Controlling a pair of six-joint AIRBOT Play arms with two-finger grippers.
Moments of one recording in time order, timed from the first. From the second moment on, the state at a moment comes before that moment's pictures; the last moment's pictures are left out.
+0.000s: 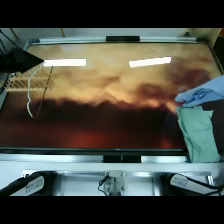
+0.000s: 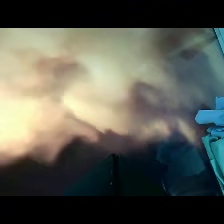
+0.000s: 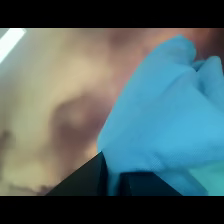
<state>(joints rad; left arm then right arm) 0.15 -1.17 1.55 0.77 -1.24 -1.34 -0.65 -1.37 1.75 -1.15 1.41 1.72</state>
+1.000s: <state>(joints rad) 0.12 -1.17 1.55 0.77 -1.24 -1.27 -0.68 -1.30 1.30 -1.80 1.77 1.74</state>
